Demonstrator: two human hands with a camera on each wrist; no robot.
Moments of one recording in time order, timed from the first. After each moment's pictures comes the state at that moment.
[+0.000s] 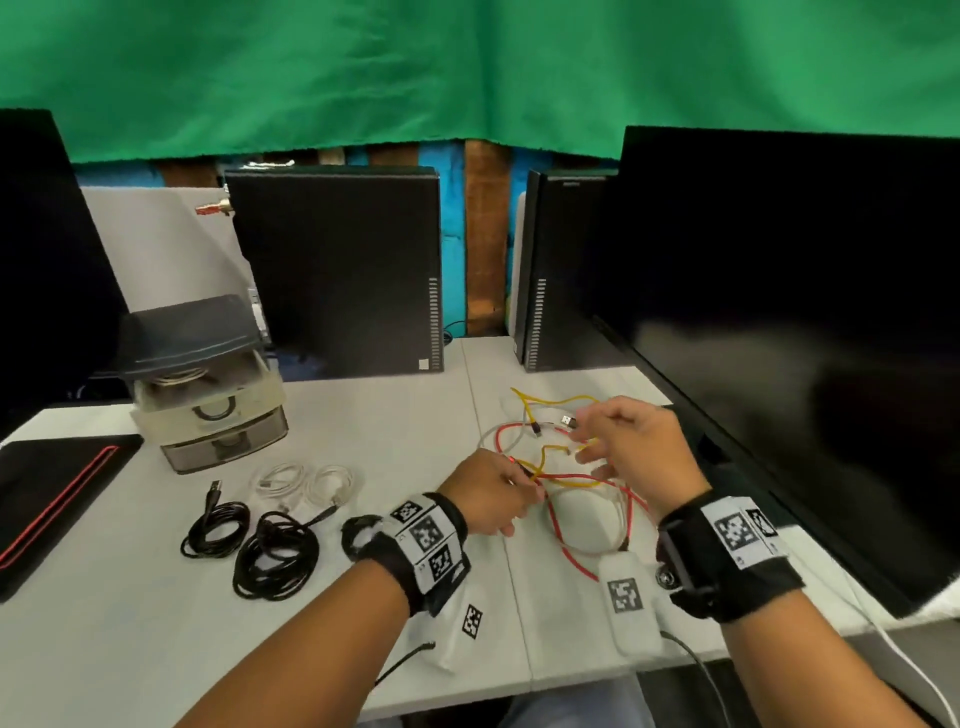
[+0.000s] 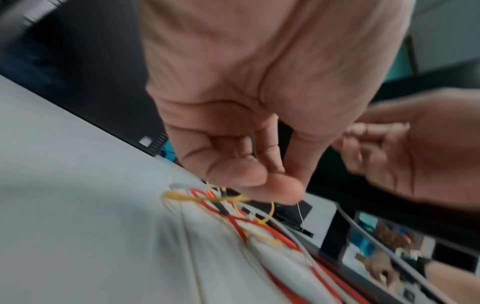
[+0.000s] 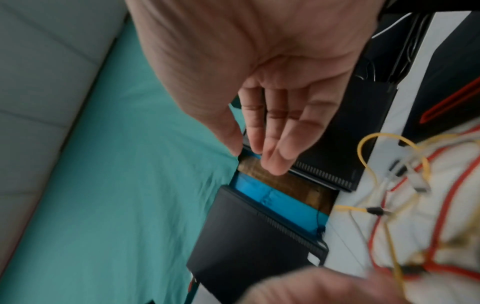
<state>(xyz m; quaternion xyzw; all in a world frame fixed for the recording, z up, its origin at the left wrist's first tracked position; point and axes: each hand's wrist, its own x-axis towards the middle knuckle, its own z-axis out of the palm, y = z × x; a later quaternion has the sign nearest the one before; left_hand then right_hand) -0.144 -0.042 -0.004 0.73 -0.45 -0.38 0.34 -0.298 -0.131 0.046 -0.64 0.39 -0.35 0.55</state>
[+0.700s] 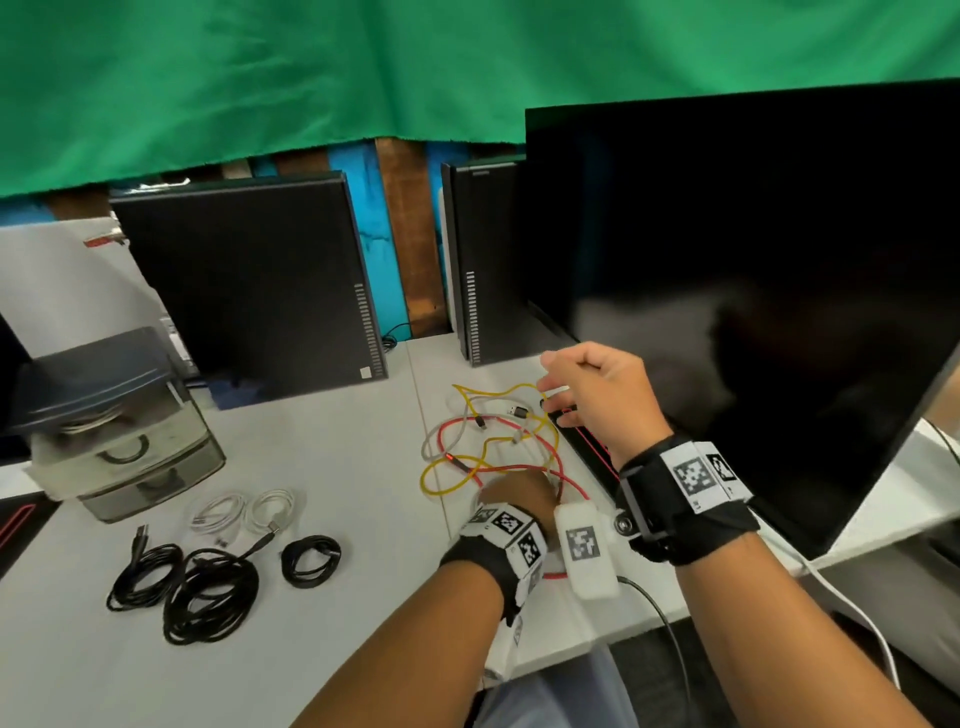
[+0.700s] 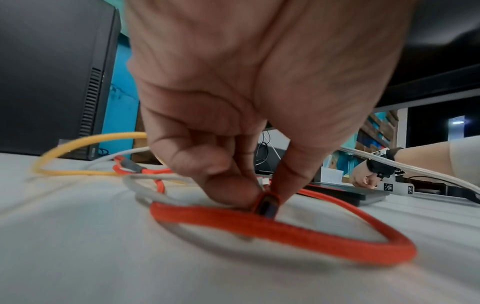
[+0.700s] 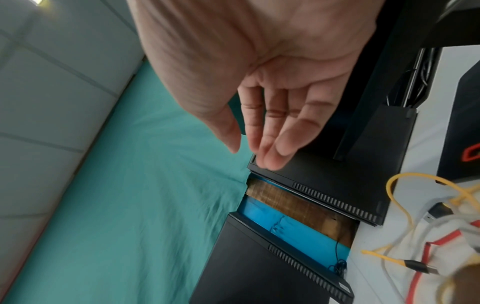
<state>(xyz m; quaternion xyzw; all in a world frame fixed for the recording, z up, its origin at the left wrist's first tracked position) -0.234 -0.106 -0.019 0.80 -0.55 -0.23 0.09 -0.326 -0.156 0.068 -0.60 0.36 -0.44 0.56</state>
